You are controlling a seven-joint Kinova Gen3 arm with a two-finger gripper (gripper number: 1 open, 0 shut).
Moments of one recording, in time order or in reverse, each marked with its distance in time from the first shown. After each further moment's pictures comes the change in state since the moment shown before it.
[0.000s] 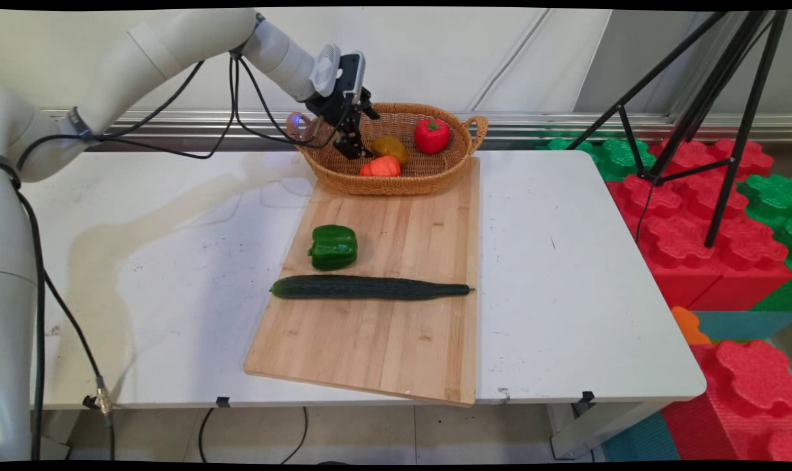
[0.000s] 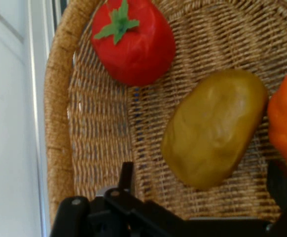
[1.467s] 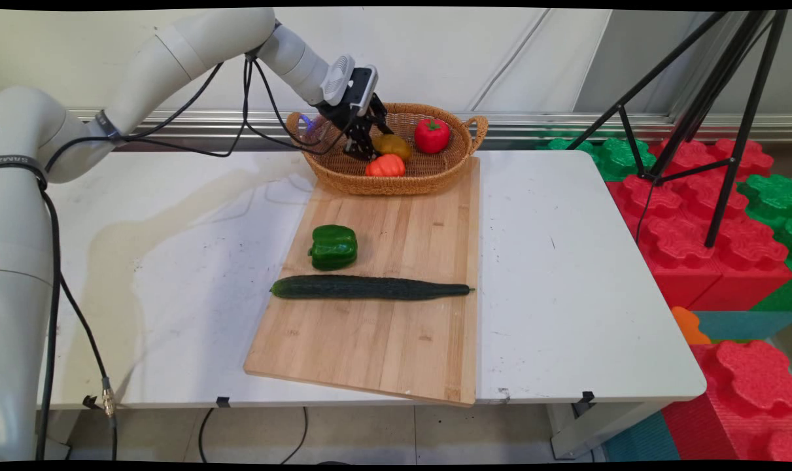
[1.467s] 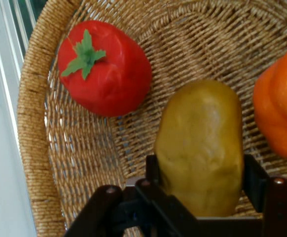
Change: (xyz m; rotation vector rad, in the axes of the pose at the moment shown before) arm 0.004 -0.010 0.027 -0.063 0.028 0.171
